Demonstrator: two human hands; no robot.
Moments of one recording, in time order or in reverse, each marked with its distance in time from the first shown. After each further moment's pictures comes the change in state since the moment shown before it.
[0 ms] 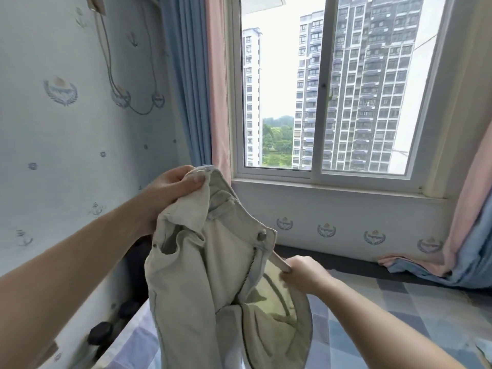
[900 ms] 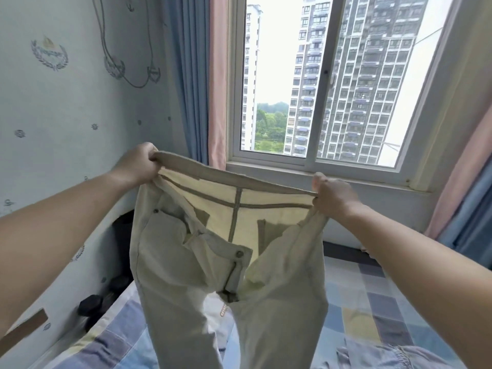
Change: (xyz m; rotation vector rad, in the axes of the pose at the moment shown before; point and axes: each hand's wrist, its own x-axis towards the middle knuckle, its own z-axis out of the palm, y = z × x) left_hand 0.025 -0.041 -0.080 0.887 0.467 -0.104; right_hand -0.012 -0.016 -0.117 -0.275 0.340 0.111
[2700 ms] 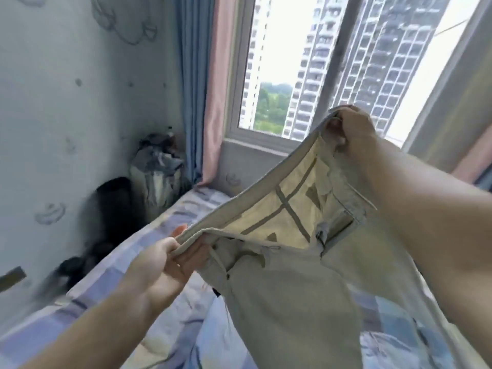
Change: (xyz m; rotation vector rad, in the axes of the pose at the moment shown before) left_hand -0.165 0.053 0.105 -1.763 -0.043 -1.041; right_hand 0.097 0.016 -0.066 1.286 0.299 0.248
